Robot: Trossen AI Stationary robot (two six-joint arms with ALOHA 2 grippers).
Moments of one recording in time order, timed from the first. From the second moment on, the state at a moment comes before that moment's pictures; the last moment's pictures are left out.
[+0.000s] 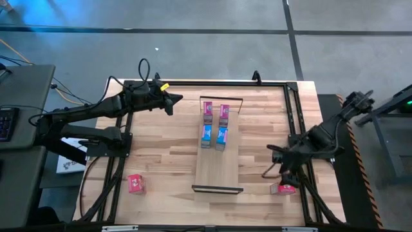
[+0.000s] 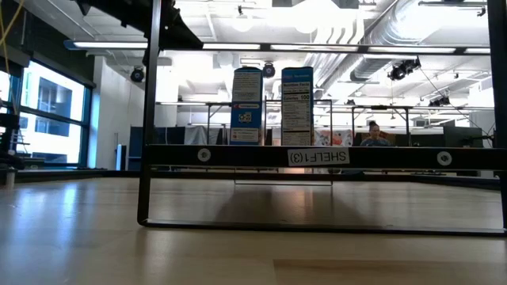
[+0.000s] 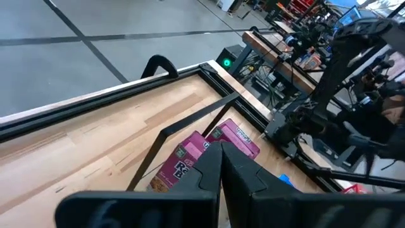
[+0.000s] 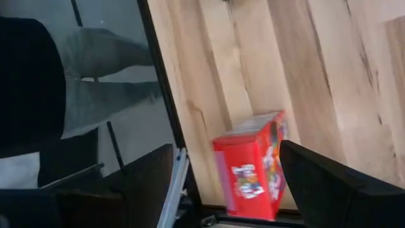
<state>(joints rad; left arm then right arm) 0.35 0.97 0.78 -0.11 -0.06 -0.55 0.66 1.00 0.94 -0.95 -0.21 1.04</state>
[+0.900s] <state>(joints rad) 0.35 0.97 0.78 -0.11 -0.03 -0.45 0.83 1.42 1.11 -1.13 -0.12 1.01</state>
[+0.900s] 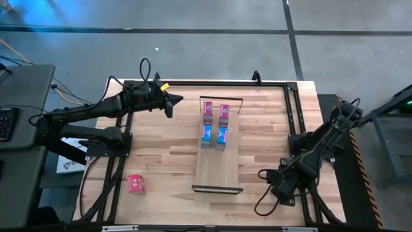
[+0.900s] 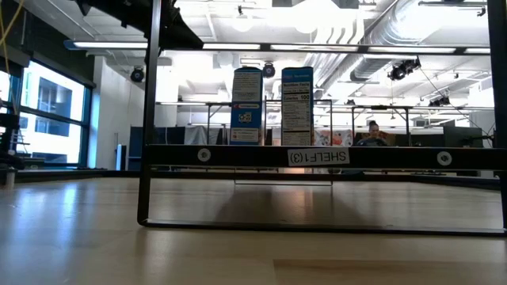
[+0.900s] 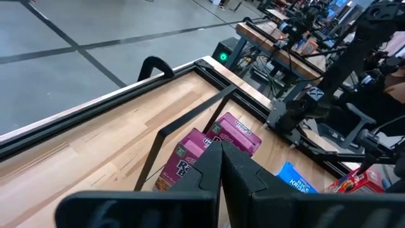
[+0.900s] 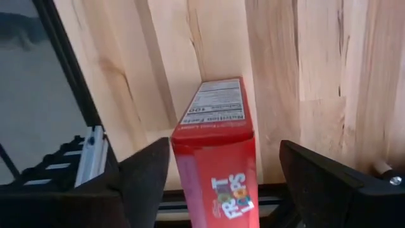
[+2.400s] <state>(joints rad) 0.35 0.97 0.78 -0.11 -0.03 -0.45 0.67 1.28 1.15 -1.15 -0.05 0.88</state>
